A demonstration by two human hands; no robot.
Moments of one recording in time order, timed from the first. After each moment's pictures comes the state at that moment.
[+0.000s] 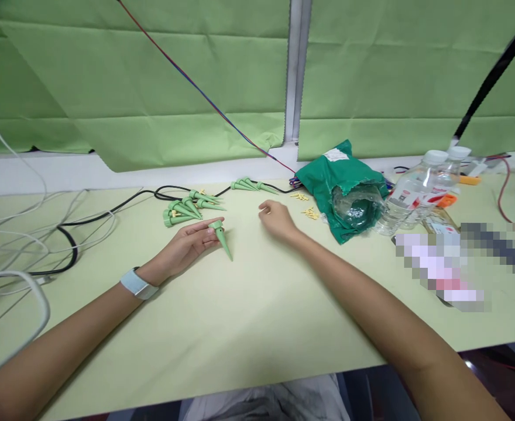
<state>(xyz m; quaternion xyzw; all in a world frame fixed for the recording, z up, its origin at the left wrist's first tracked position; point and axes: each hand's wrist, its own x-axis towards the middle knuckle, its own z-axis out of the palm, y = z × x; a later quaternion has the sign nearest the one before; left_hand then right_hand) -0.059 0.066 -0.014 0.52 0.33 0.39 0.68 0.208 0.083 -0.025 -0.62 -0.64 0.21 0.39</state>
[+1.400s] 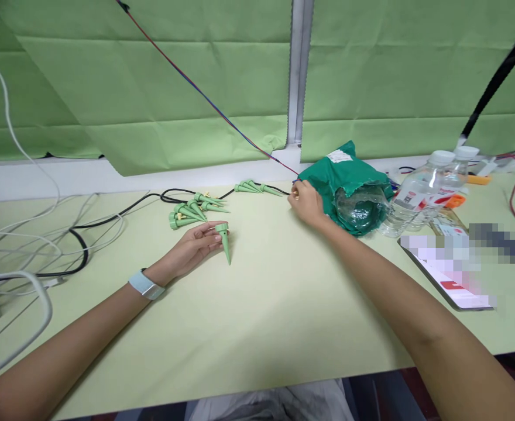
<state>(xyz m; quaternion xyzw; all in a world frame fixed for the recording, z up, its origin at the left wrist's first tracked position) -0.060 0.069 -0.015 0.52 0.35 0.39 0.67 0.275 0.112 -0.014 -0.67 -0.64 -0.04 0.37</state>
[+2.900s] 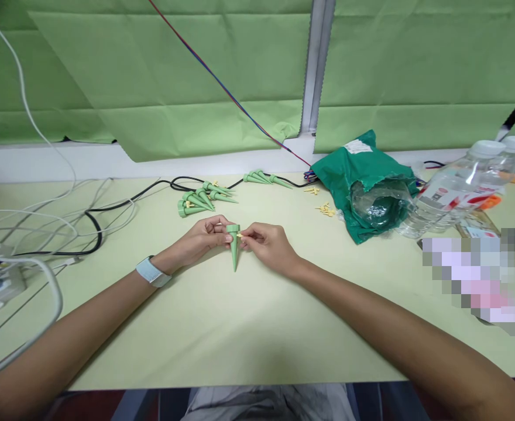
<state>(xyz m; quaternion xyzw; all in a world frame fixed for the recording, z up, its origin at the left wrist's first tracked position) -0.054 0.057 -0.007 0.59 0.33 0.32 0.66 0.159 0.014 -0.048 -0.32 -0.65 0.42 0.54</state>
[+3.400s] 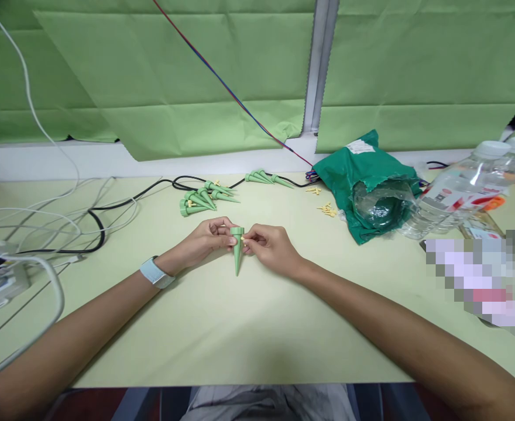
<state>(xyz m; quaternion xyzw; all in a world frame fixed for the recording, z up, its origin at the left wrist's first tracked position) -0.049 0.050 -0.005 0.59 0.33 0.32 0.67 0.161 0.007 -0.040 -0.34 -0.68 0.41 0.51</state>
